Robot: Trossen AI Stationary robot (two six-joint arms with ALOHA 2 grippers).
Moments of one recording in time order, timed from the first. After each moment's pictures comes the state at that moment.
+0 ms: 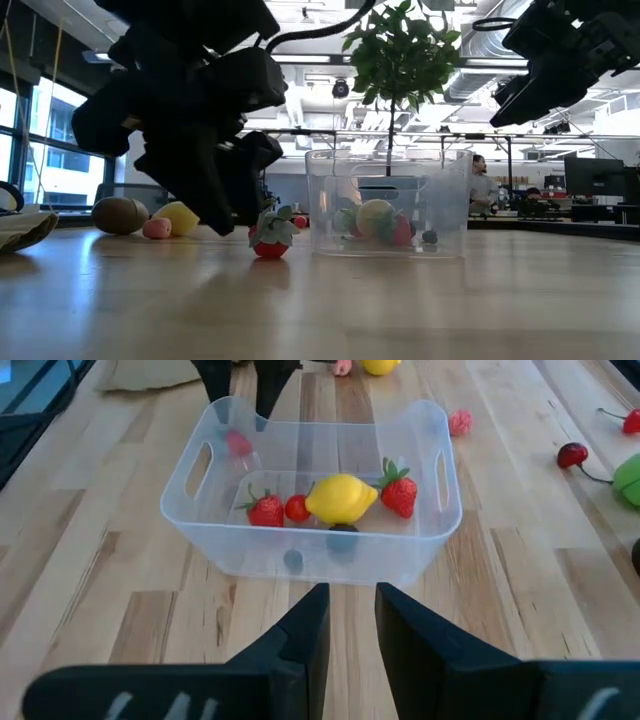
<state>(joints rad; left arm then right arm) -0.12 1.76 0.90 -0.15 0.05 0.08 -0.03 0.66 0.43 -0.36 -0.06 0.02</state>
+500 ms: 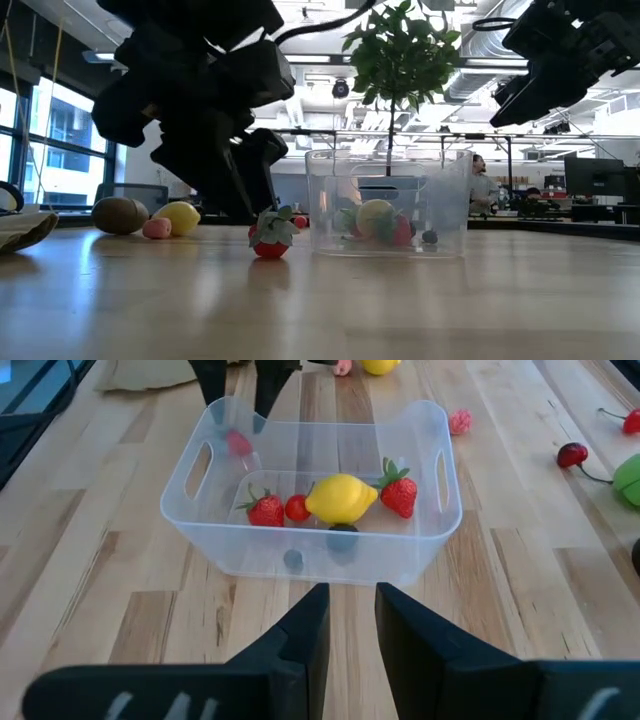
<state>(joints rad) -0.11 1.76 0.90 -0.10 0.07 0.03 -0.03 0.66 0.43 -0.36 -0.06 0.02</state>
